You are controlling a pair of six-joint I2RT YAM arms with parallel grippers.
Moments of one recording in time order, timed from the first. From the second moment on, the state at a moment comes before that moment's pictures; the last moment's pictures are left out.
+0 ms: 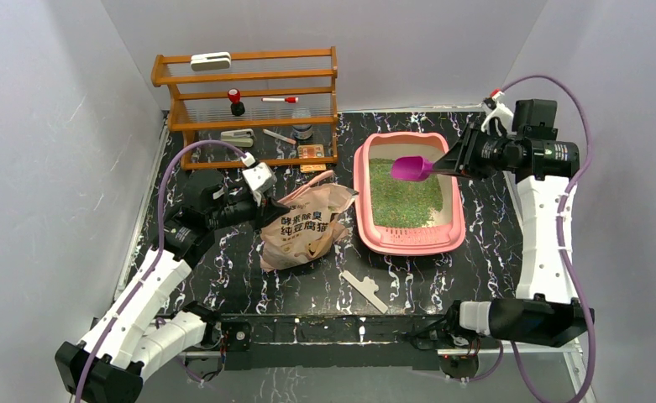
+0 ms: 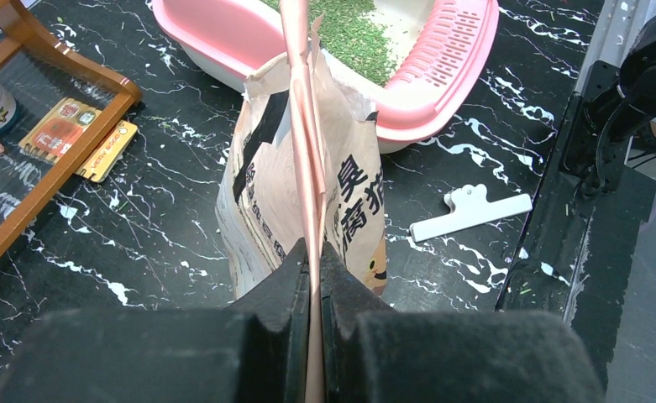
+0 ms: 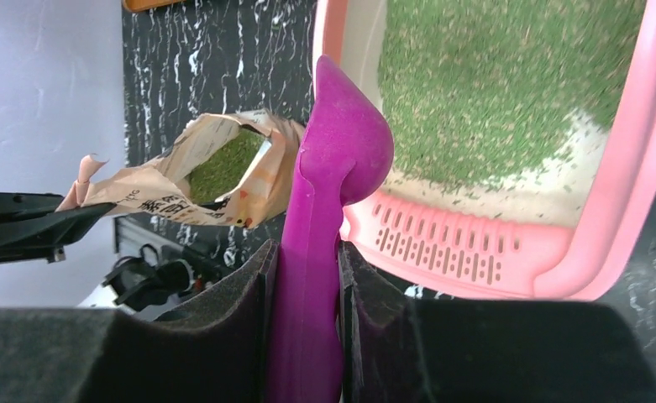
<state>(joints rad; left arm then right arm) -0.43 0.89 0.86 -0.34 0.63 0.18 -0.12 1.27 1.57 -1.18 -0.67 0.24</state>
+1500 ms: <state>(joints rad) -0.43 0.93 0.90 -0.42 0.67 0.20 0.63 1.94 1.84 -1.09 -0.59 0.29</state>
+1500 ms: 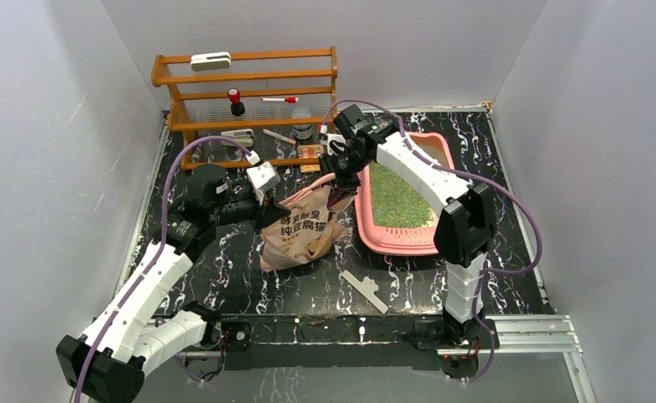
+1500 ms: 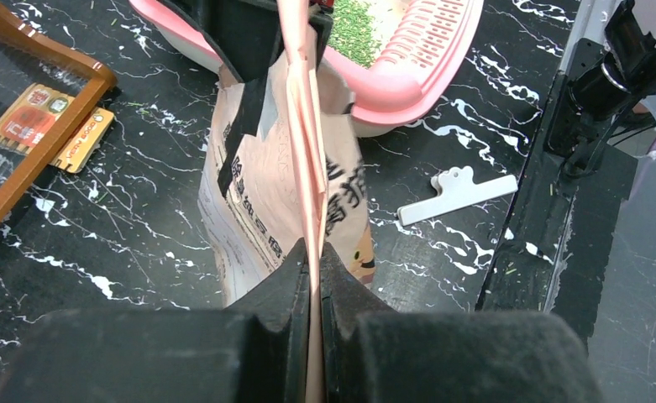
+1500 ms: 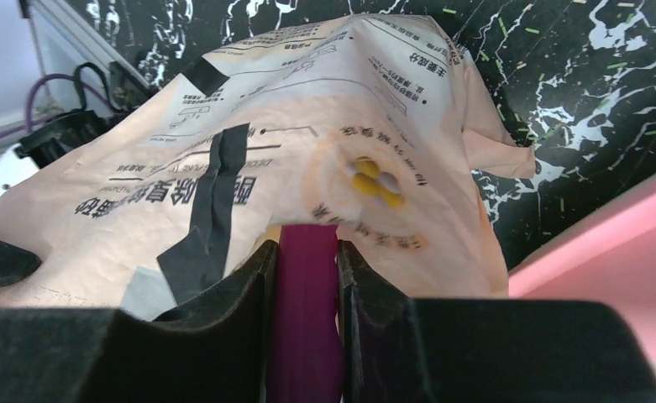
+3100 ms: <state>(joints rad) -0.43 0.99 0.96 -0.45 0.64 0.22 0.46 1.80 1.40 -0.45 -1.16 0.52</state>
